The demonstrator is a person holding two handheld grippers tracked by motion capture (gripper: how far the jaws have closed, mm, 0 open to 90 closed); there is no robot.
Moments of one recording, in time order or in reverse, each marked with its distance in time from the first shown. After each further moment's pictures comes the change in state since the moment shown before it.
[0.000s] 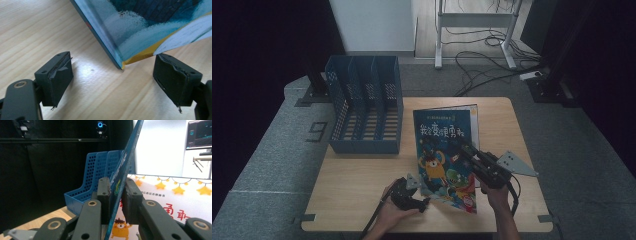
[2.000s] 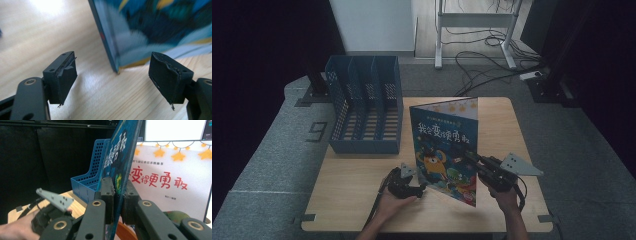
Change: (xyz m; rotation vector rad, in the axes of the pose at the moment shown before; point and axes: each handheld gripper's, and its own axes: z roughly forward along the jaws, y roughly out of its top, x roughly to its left) left arm 0.024 0.017 -0.004 -0.105 0.057 -0.096; right arm -0.011 -0.002 -0.016 0.104 0.071 -0.053
